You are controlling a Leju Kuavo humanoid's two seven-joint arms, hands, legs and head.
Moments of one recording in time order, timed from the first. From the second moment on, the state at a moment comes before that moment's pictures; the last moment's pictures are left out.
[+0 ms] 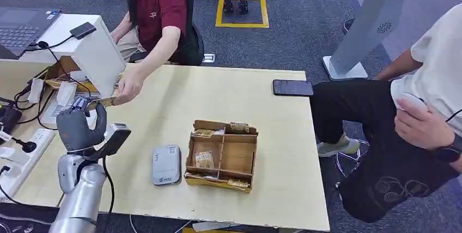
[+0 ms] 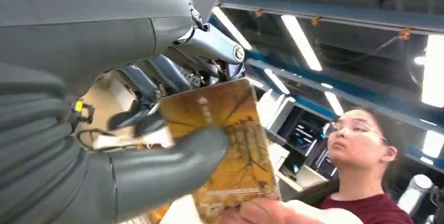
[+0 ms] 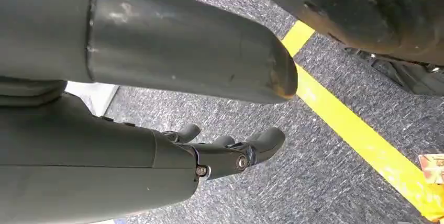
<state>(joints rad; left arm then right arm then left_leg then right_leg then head) -0.37 -0.01 0.18 -1.08 -0.89 0.69 -0.60 -0.03 -0.02 0.44 -0.16 0.26 -0.06 -0.07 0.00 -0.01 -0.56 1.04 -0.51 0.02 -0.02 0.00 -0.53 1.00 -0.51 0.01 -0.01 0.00</state>
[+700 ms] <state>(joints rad) -0.10 0.14 -0.19 -1.43 -0.41 0.35 -0.59 -0.02 -0.02 0.43 -0.16 0.23 -0.08 -0.09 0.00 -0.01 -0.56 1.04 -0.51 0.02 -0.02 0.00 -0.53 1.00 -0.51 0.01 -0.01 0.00</state>
